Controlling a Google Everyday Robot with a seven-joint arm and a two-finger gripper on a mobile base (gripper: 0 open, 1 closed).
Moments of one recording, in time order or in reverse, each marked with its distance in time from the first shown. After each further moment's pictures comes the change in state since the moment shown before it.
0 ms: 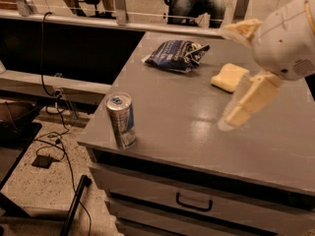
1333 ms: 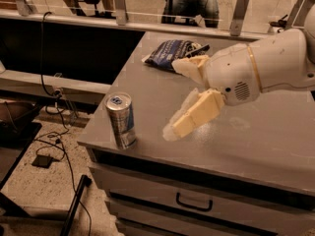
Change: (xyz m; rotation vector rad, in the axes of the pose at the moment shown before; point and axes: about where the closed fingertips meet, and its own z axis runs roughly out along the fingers) arm -0.056 0.033 0.075 -0.232 -0.417 0.291
